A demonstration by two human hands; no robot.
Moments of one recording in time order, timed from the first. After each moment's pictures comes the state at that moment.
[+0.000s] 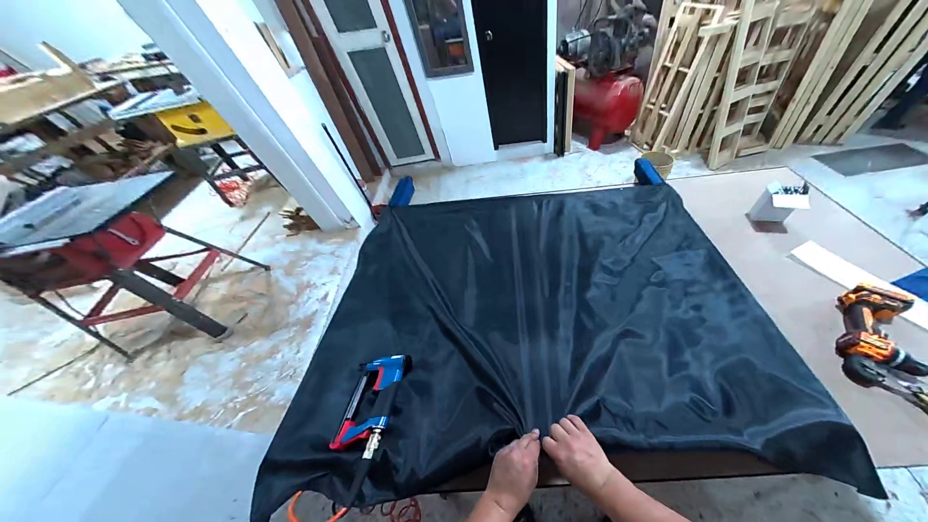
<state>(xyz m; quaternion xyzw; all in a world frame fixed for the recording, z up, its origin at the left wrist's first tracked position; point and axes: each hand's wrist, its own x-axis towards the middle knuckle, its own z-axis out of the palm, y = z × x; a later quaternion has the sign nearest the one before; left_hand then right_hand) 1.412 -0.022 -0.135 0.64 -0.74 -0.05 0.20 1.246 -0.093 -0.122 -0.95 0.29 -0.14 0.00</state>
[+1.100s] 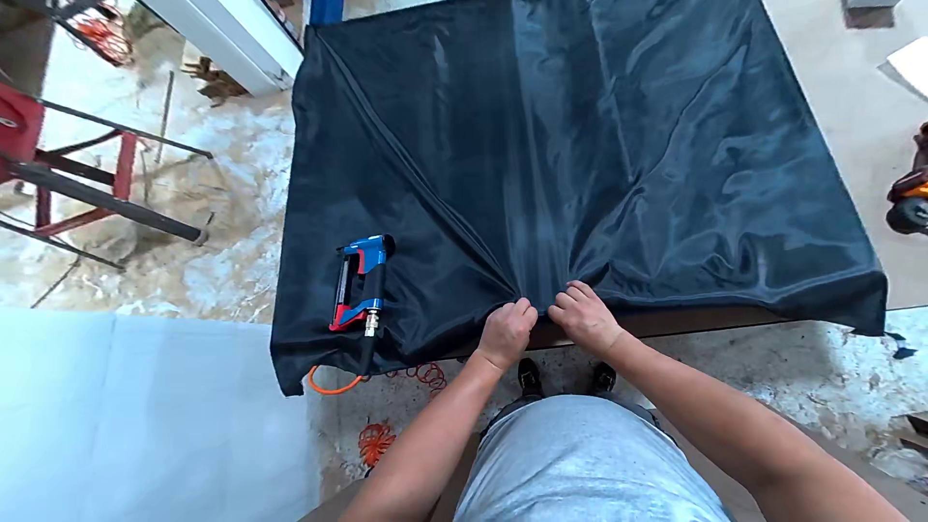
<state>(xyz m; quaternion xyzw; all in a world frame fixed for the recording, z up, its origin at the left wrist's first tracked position) 1.437 -0.026 -0.121 0.56 -0.81 -0.02 0.17 1.233 -0.093 -0.123 -0.95 0.27 -0.14 0.06</state>
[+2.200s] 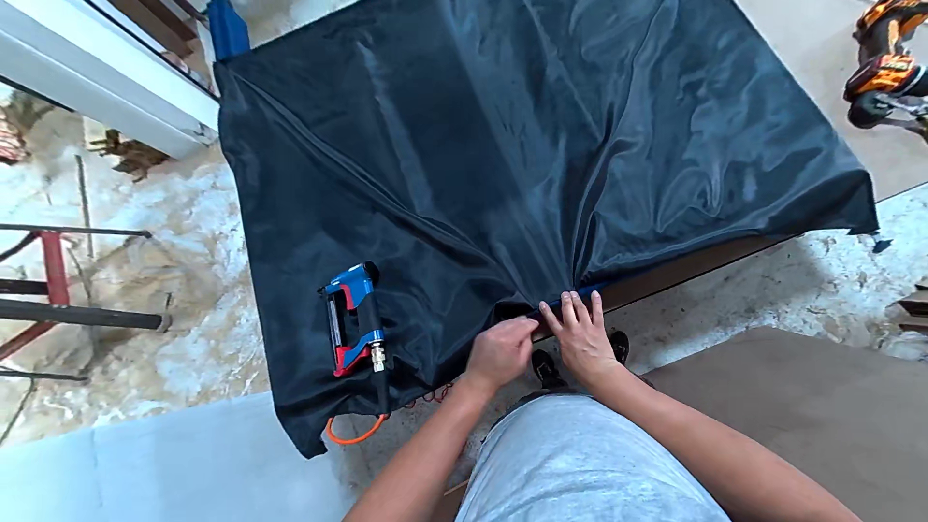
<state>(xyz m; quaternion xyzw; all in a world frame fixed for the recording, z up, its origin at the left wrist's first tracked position) 1.498 0.008 -0.102 0.51 -0.83 -0.19 0.17 1.301 0.016 -0.131 -0.82 0.57 0.00 0.08</state>
